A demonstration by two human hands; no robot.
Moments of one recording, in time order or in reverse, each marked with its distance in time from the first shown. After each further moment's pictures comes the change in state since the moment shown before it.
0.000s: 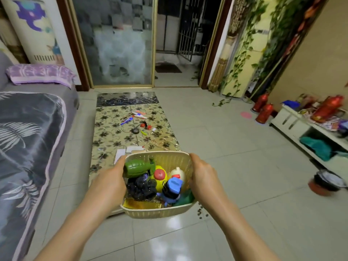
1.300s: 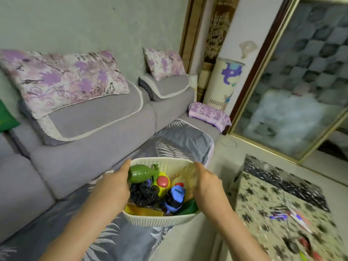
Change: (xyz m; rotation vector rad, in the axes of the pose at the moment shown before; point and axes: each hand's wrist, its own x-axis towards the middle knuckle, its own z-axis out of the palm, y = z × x) left_hand 0.122 -0.568 -0.316 -0.018 0.415 -0.739; right_hand 0.243 -0.649 0.316 0.076 -0.328 -0.764
